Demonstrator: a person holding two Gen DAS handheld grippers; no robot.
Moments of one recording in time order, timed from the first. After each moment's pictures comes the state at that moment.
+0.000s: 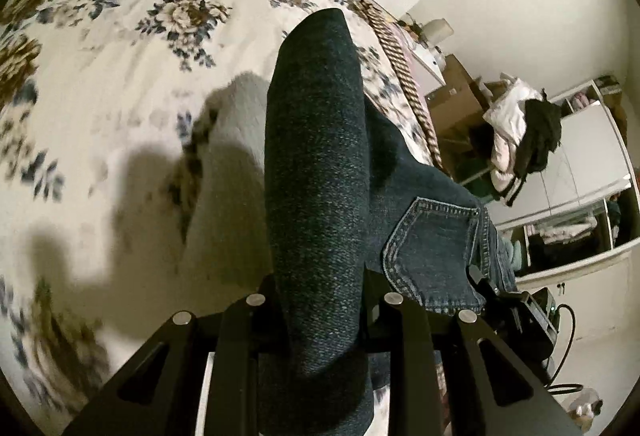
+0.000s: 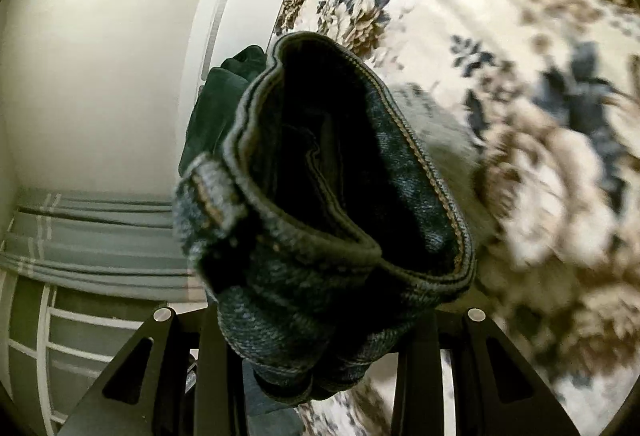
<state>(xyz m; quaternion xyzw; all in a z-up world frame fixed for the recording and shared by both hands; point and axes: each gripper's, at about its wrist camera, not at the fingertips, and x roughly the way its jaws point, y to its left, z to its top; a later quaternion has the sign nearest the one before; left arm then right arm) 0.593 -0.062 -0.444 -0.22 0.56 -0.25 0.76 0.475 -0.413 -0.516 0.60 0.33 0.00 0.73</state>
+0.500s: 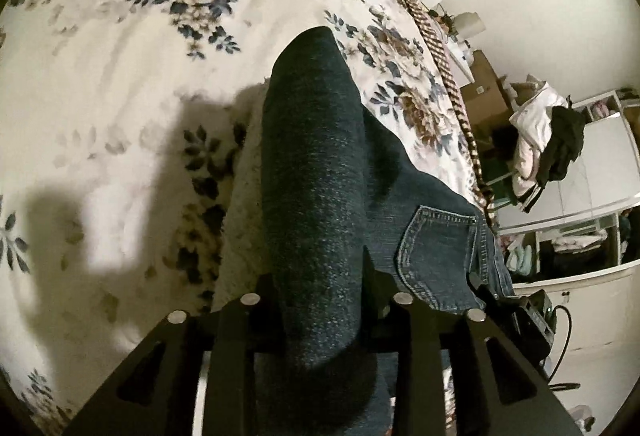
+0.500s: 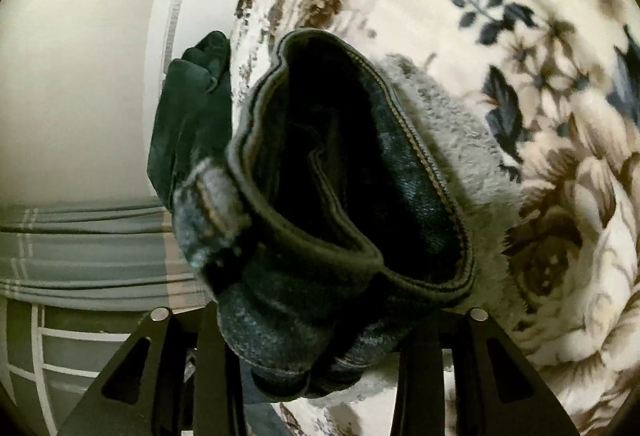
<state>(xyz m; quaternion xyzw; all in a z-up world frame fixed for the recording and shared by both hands) 0.669 -0.065 -0.523 -0.22 0.59 -0.24 0.74 0.567 -0.433 -0.616 0.61 0.38 -0.01 0.70</state>
